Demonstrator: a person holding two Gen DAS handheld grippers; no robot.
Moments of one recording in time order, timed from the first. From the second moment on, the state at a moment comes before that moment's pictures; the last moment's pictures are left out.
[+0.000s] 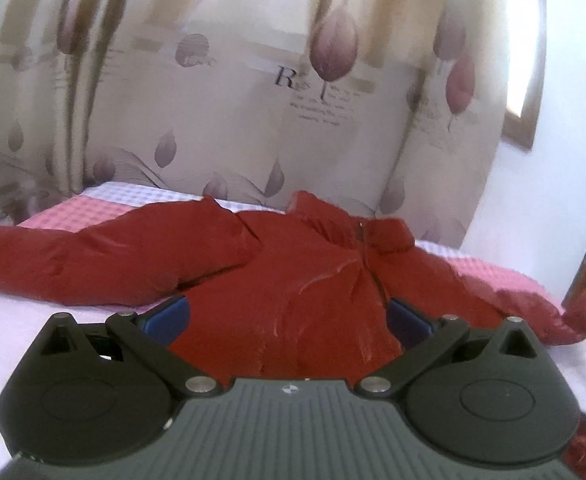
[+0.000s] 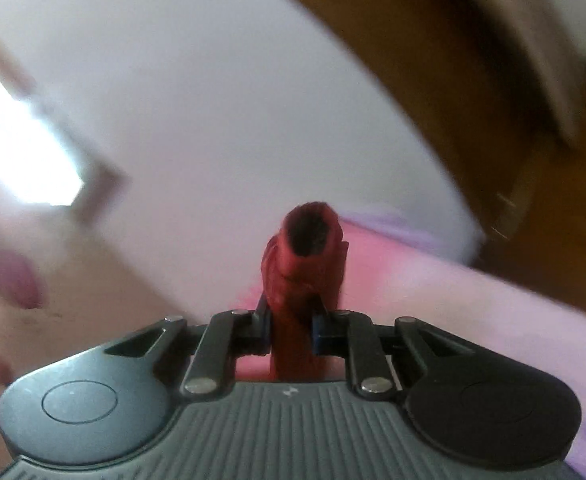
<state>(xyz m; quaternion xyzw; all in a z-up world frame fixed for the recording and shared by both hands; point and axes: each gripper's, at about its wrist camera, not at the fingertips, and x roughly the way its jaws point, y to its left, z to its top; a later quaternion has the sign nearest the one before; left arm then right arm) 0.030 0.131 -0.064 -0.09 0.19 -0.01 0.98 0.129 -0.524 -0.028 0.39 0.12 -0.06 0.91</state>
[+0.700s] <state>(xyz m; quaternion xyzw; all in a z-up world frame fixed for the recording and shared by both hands) 0.014 0.179 -0.081 -0.16 0.20 0.00 0.97 0.260 -0.161 -0.061 0.29 0.26 0.24 0.89</state>
